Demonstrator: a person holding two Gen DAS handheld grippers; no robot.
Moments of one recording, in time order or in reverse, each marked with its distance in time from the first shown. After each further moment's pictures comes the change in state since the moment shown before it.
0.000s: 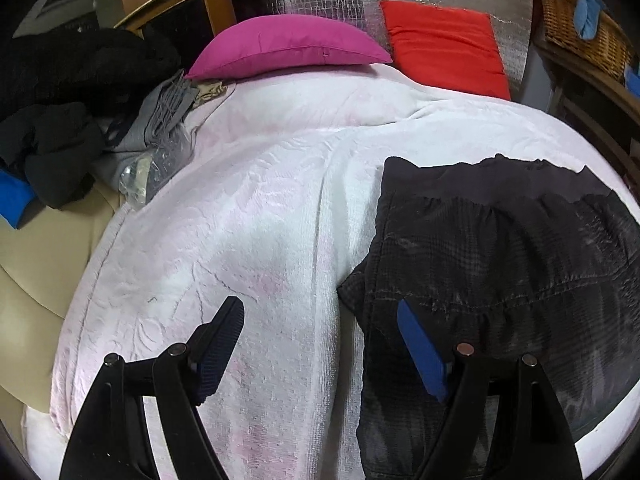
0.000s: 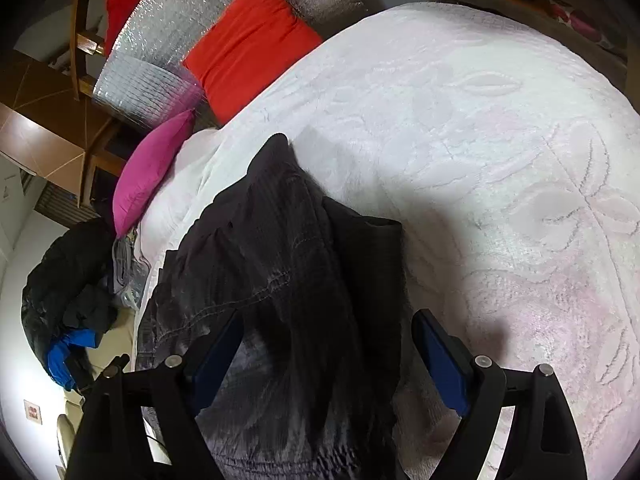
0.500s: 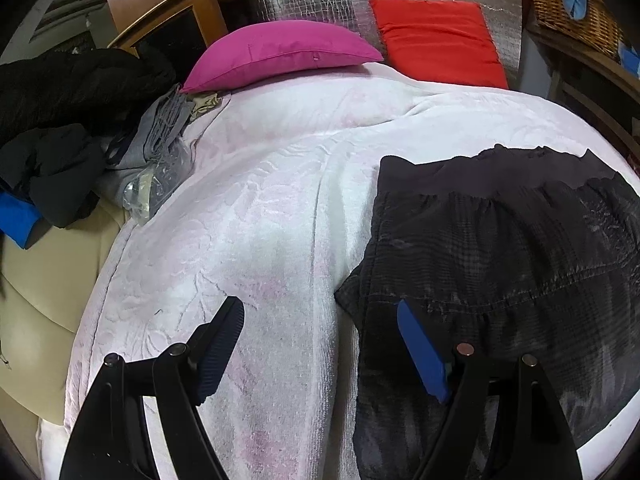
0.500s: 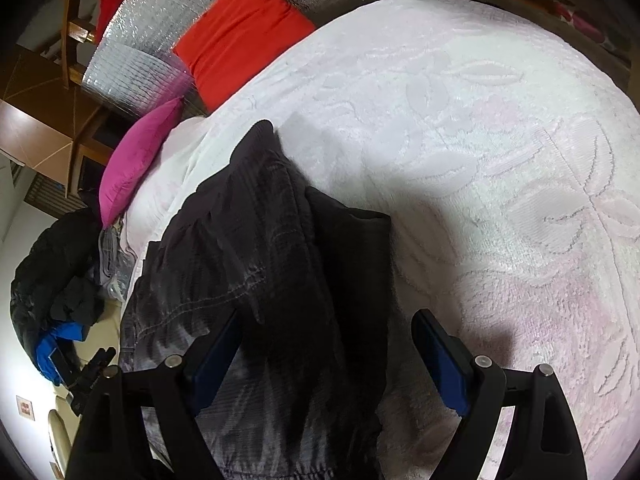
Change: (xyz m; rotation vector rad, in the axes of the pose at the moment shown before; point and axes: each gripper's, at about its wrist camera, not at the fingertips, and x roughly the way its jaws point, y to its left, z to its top) left arm -0.001 -0.015 0.000 0.055 -0.011 0.041; right arm 0.012 -0.007 0.002 -0.015 0.040 -0.044
